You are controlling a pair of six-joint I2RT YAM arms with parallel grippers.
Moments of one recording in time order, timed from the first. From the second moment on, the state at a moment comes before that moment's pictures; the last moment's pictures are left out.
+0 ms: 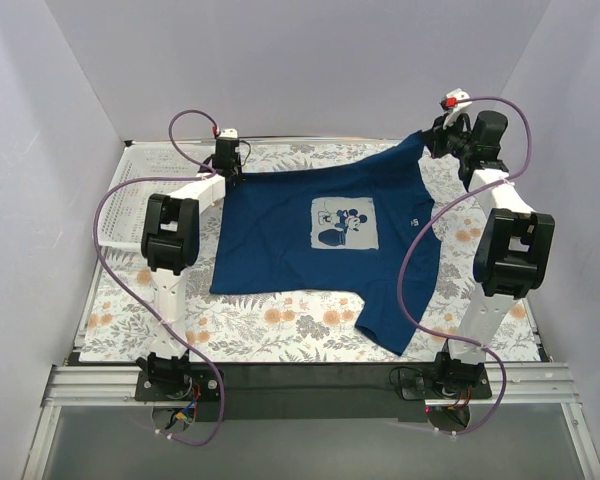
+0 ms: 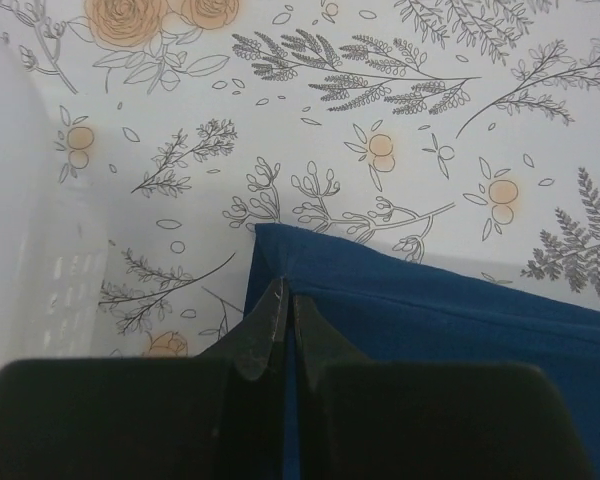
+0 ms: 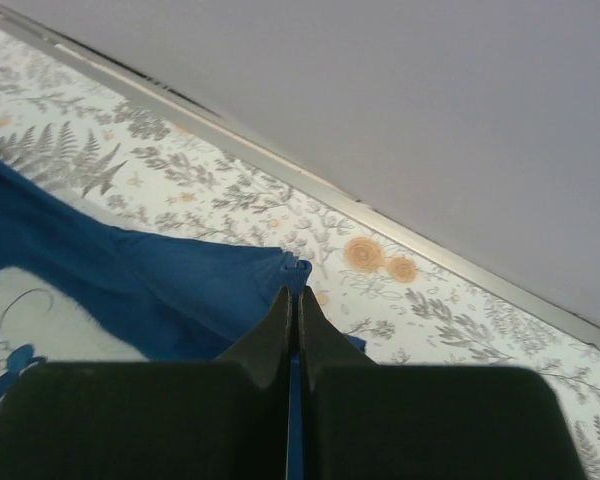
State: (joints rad) left arm -0.21 2.32 1.75 -0.08 -0.29 -0.17; right arm -0.11 1.93 1.52 0.20 -0.66 -0.21
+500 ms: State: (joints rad) left arm -0.21 2.13 1.57 0.05 -0.28 -0.14; right arm -0.11 1.87 1.35 0.20 -0.77 -0.20
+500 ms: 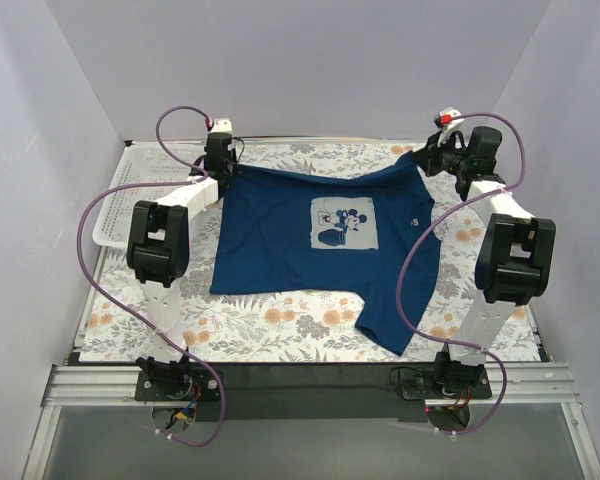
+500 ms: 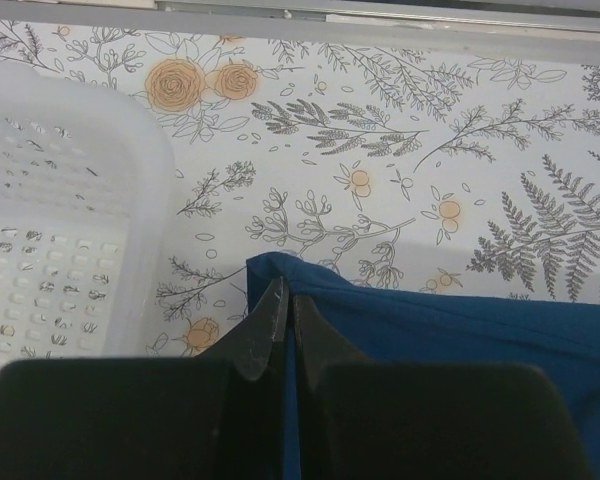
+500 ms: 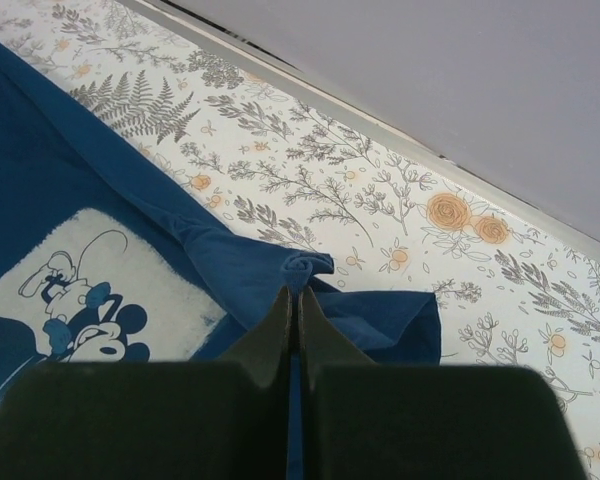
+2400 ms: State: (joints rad) left arm -0.22 1.97 1.22 0.24 -0.28 0.01; right arm -0.16 1.45 0.87 0.20 -0.98 -0.30
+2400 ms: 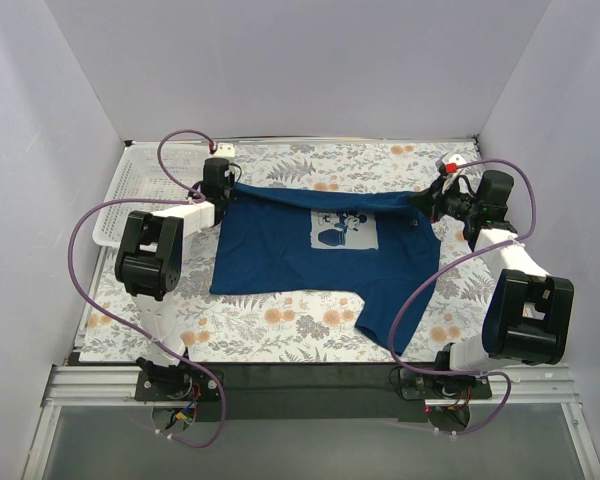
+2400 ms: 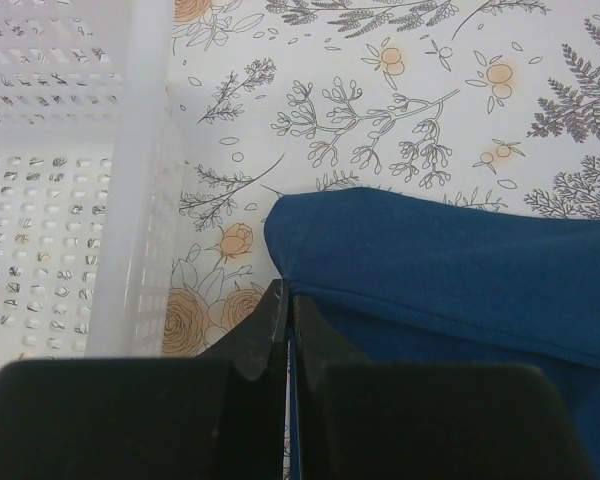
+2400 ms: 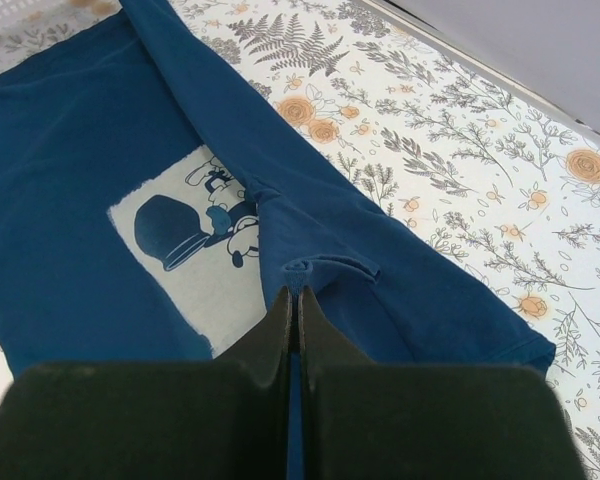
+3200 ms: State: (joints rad) left arm -0.24 1.97 1.17 0.23 -0.33 0.03; right arm -0.17 1.45 0.87 0.17 -1.00 -0.32
